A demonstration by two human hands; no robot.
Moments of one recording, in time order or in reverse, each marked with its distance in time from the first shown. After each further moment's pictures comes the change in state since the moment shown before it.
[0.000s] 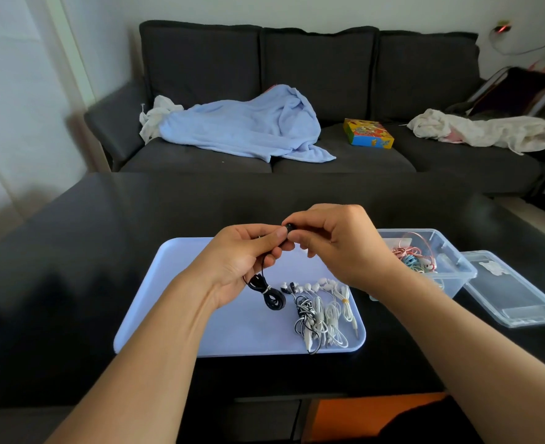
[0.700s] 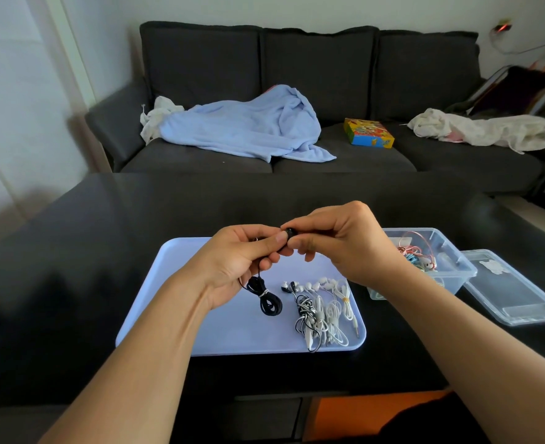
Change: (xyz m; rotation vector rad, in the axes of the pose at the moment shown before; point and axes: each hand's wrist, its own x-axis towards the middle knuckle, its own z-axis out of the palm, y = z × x) left_hand -0.007 0.002 -0.006 0.010 -0.065 -0.009; right_hand -0.002 0.000 -0.005 0.278 -0.037 0.052
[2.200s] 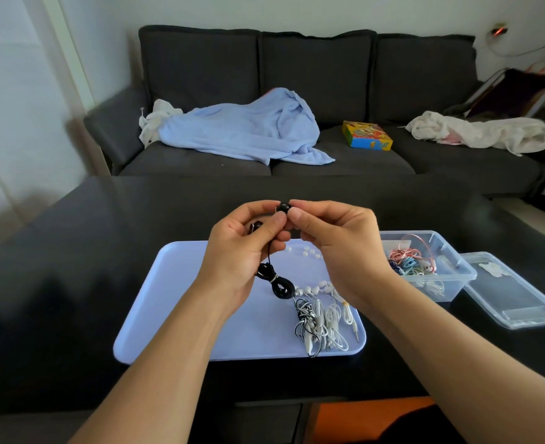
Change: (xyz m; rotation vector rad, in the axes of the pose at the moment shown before) left_hand 0.002 -0.001 0.023 -0.147 0.197 0.312; right_hand 0.004 -0.023 0.028 0.645 0.479 0.400
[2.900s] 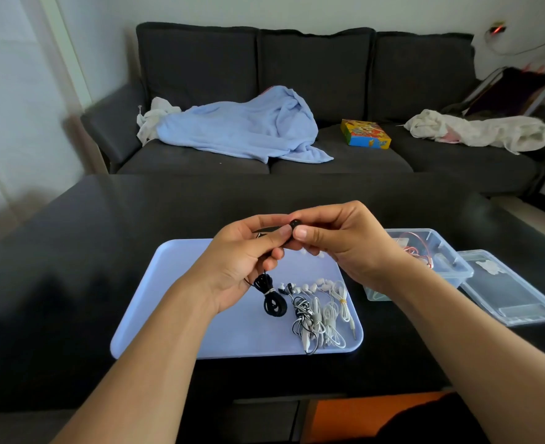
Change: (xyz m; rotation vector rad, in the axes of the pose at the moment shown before) left_hand 0.002 0.003 -0.008 0.053 -0.184 -0.250; right_hand 0.016 -0.002 -0.033 -0.136 -0.443 -0.008
